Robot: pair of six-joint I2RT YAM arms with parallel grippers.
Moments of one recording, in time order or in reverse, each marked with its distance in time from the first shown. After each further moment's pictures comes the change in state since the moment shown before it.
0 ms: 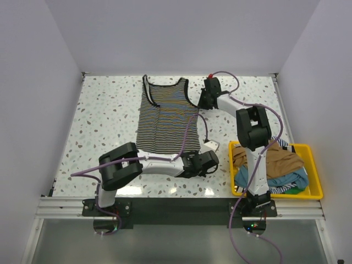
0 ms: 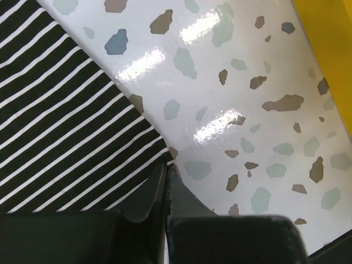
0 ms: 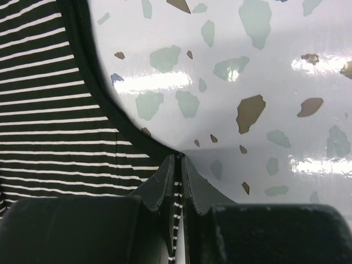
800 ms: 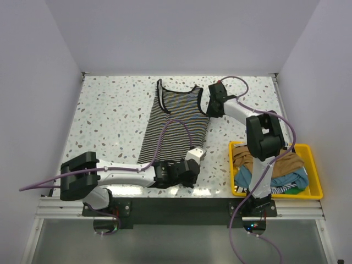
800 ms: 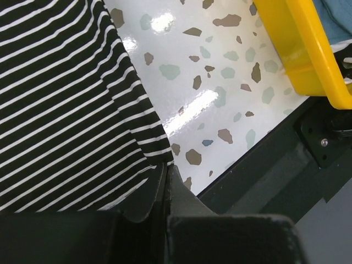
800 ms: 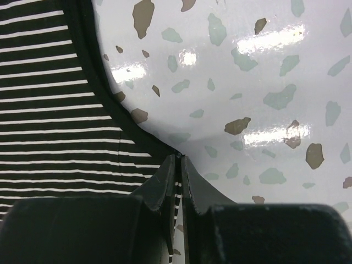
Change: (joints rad) left arm -0.083 -0.385 -0.295 0.030 0.103 -0.082; right arm 0.003 -0.243 -0.248 -0.120 0.186 0.003
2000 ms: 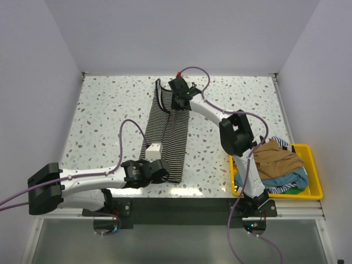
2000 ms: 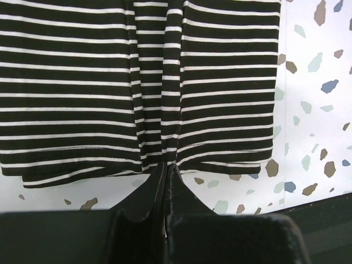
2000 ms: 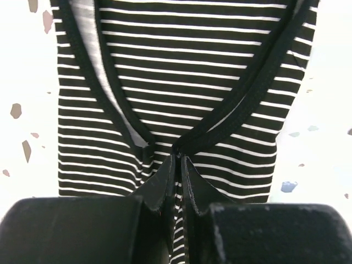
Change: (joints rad) left arm 0.131 -0.365 -0.275 -0.341 -0.195 -0.354; right arm 0.290 0.283 0.532 -0.133 0.068 0.062
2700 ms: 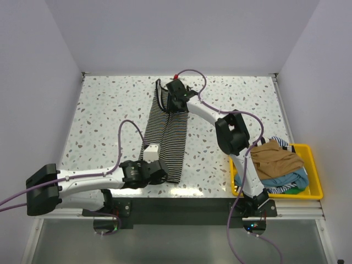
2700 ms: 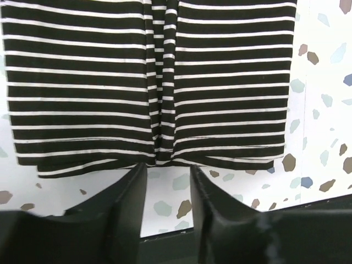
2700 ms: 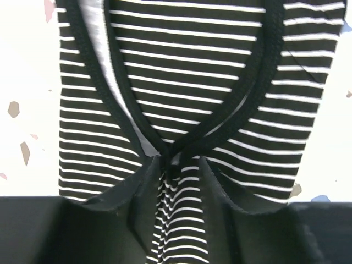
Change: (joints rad) left arm 0.000 -0.009 -0.007 -0.055 -0.001 -0.013; right arm 0.016 0.068 0.039 0.024 -0.024 0.010
